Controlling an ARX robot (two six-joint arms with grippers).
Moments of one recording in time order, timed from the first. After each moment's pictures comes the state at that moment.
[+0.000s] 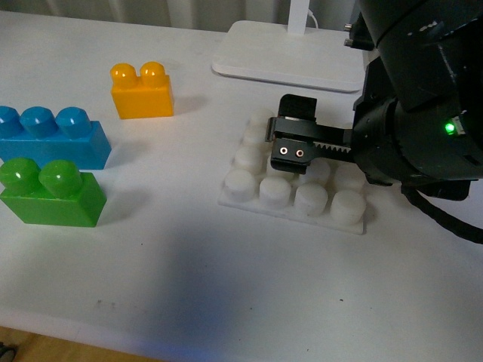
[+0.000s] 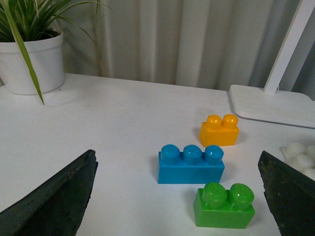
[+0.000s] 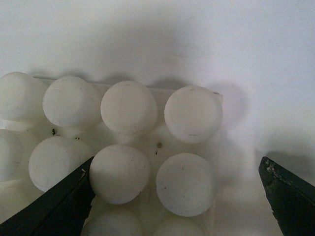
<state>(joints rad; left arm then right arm) 0.00 0.00 0.01 0.00 0.00 0.00 0.56 1.80 0.86 0.03 0.27 0.56</state>
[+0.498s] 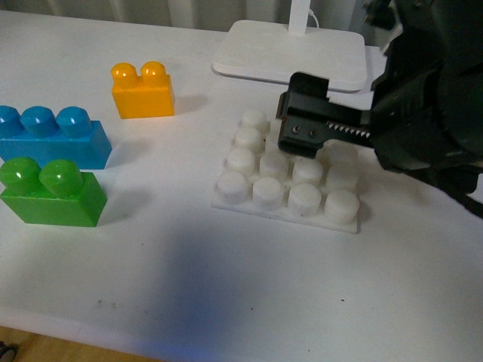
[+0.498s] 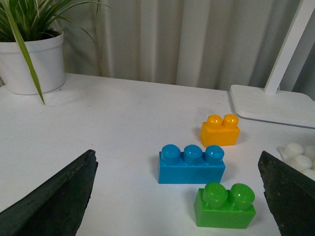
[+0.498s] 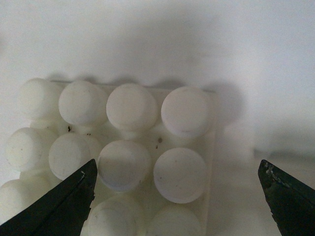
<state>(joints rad) 0.00 0.00 0.01 0.00 0.00 0.00 0.48 1.68 0.84 0.02 0.16 0.53</state>
